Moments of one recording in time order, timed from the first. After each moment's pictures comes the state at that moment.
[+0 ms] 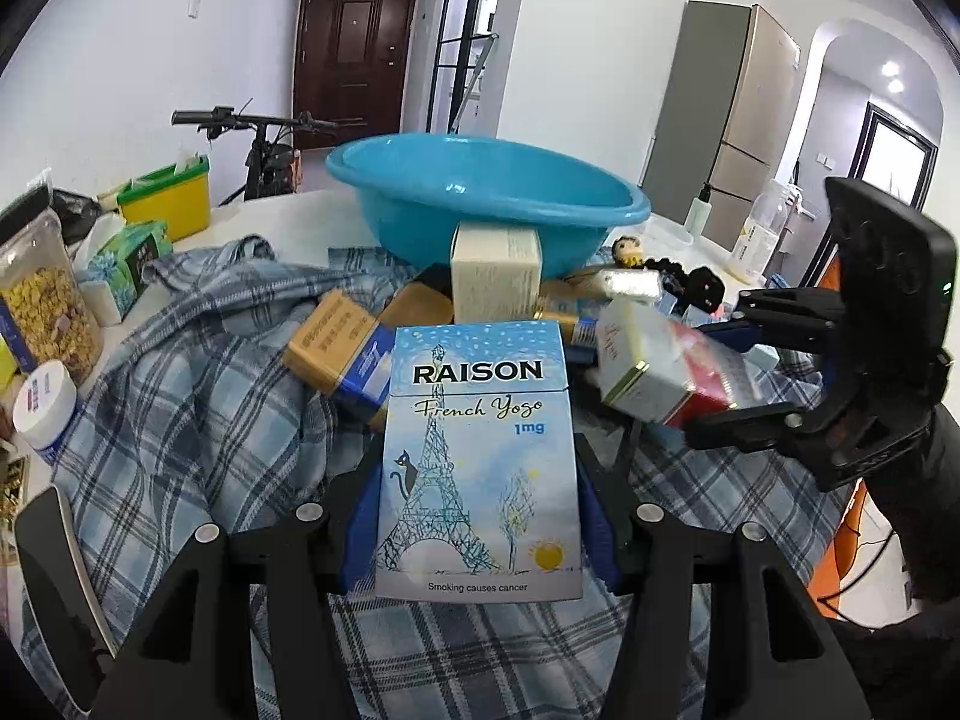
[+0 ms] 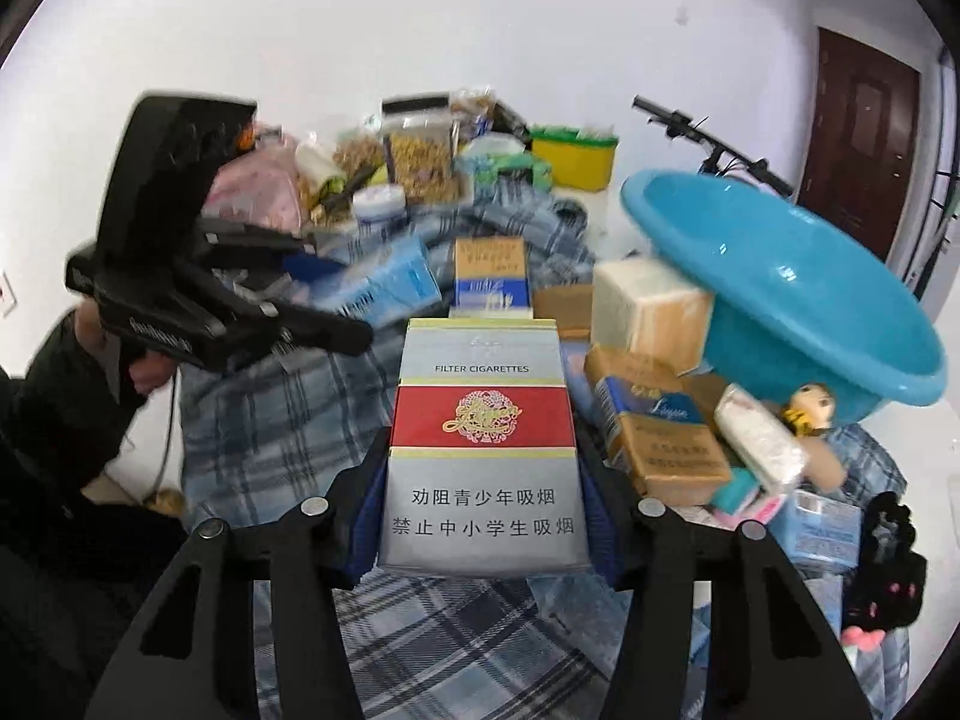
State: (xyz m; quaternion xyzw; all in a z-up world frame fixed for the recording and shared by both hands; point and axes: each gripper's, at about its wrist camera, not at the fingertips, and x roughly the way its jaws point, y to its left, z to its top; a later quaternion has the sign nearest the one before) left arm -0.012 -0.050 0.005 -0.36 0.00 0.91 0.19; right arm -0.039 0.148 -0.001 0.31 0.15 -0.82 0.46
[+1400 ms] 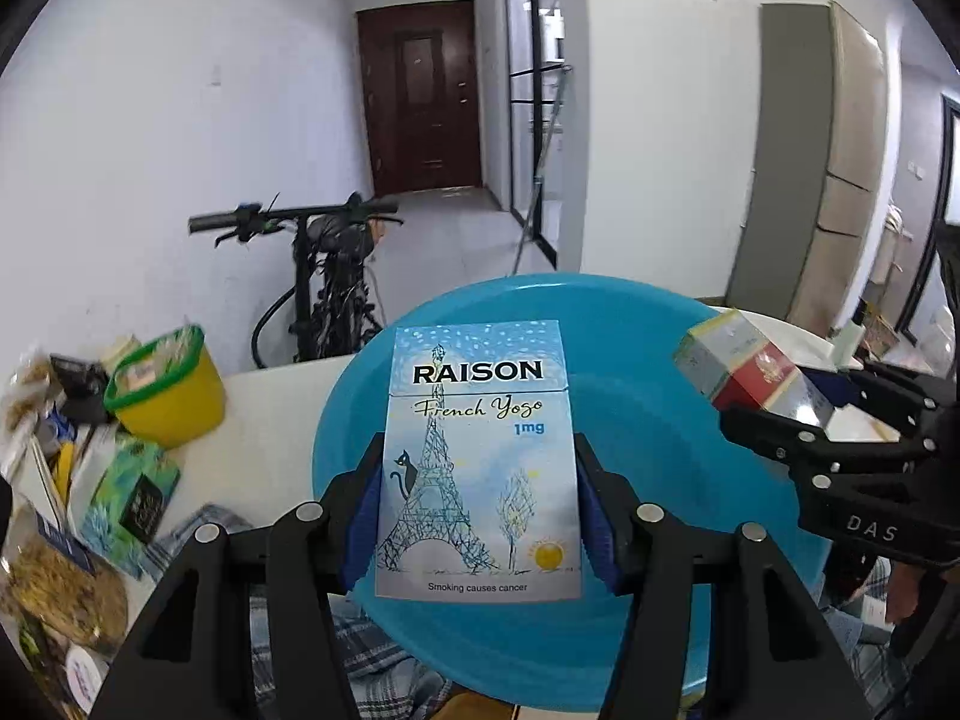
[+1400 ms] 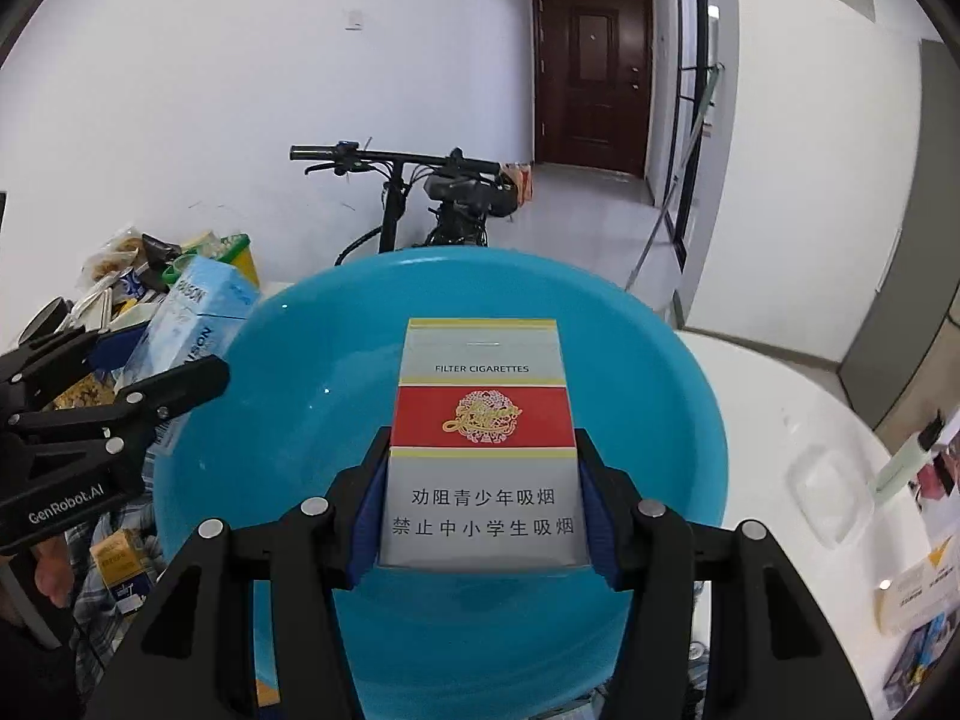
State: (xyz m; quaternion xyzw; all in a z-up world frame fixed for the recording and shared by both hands) left arm -0.264 0.019 0.063 -0.33 0.04 0.94 0.07; right arm -0.261 0.196 0.057 0.35 0.04 -0.92 0.16
